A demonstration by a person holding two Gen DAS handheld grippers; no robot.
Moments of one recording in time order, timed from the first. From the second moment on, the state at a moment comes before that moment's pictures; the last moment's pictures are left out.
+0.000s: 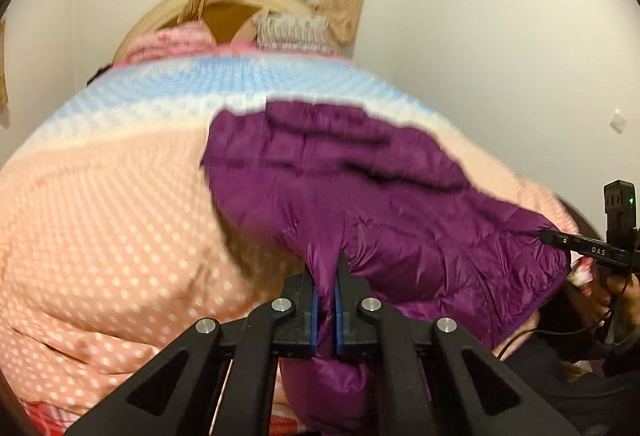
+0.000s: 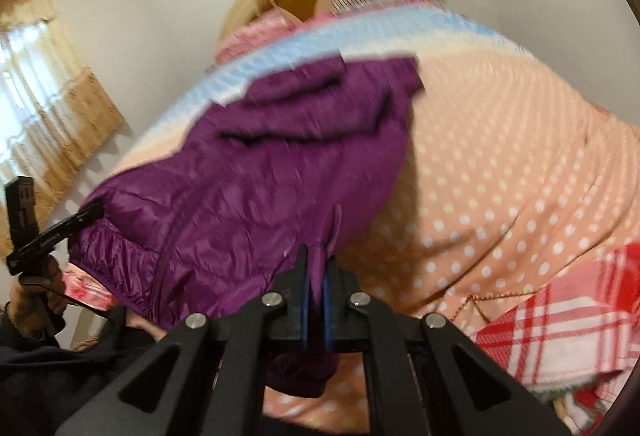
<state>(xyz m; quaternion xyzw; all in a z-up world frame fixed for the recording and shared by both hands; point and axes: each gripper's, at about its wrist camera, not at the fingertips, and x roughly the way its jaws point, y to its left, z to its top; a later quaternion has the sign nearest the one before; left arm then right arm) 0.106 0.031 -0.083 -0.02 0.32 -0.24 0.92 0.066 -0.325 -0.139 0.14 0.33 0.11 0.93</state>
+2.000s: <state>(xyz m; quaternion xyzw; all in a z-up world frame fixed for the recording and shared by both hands) 0.363 -0.010 -0.087 0.02 0.23 0.01 0.97 0.394 -0.265 -0.108 0.08 0.30 0.04 0.95</state>
